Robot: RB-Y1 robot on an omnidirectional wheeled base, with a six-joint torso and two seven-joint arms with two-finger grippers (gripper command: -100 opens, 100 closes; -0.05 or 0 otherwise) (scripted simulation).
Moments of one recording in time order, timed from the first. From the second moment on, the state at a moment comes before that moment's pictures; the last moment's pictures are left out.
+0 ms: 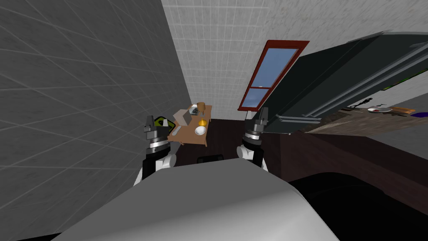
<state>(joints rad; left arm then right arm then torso) 0.51 0.01 0.05 -2.27 0.04 -0.45 0.10 0.52 0.01 0.00 -2.38 -0.11 -0.59 0.12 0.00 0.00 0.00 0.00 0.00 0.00</state>
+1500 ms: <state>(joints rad) 0.39 0.14 0.10 -2.08 0.10 -0.15 0.02 0.52 0.01 0.00 -2.38 -0.11 -0.59 0.12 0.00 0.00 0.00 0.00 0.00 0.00</state>
